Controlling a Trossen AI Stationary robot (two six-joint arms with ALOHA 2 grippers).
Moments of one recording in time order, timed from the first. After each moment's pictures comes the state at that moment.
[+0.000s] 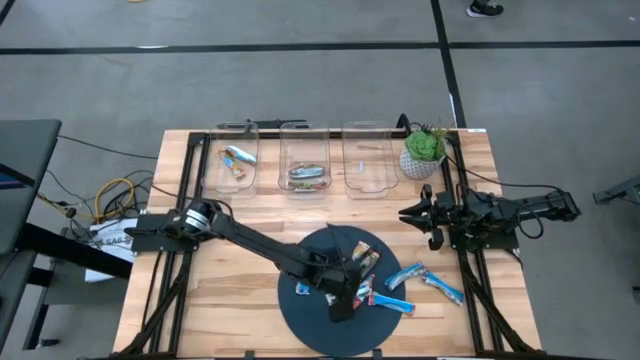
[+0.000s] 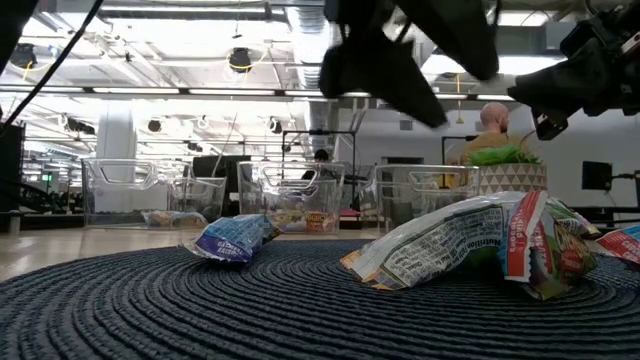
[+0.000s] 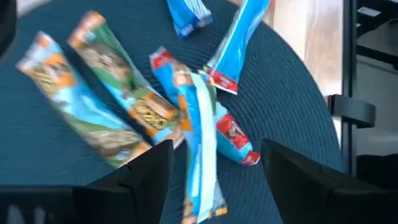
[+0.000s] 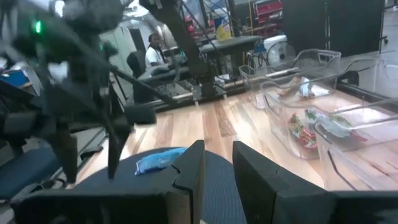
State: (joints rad) left arm -0.37 2.19 1.85 -0.62 -0.10 -0.55; right arm 0.15 0.05 0.02 0.01 0.13 0.20
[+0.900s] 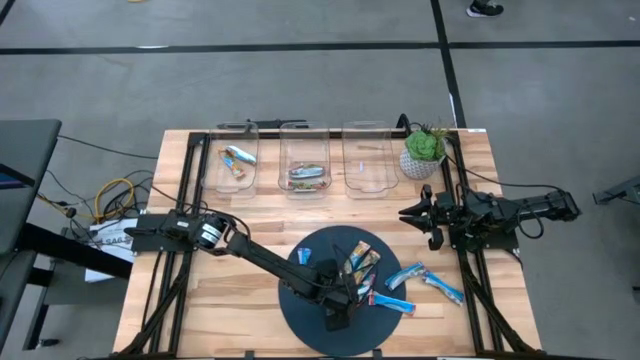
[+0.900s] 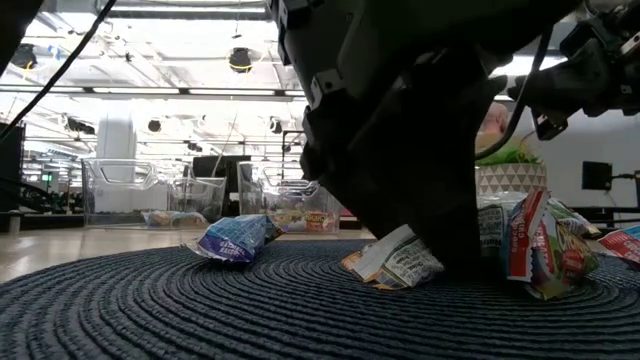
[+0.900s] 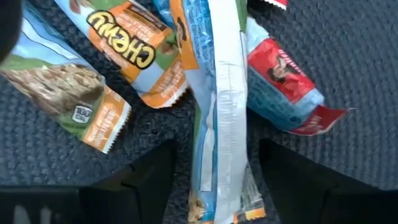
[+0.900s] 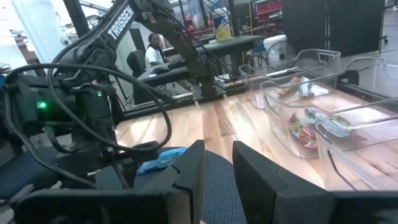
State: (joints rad) left arm -0.42 2.34 1.85 -0.64 -0.18 -0.56; right arm 0.15 0.06 0.02 0.01 0.13 0.20
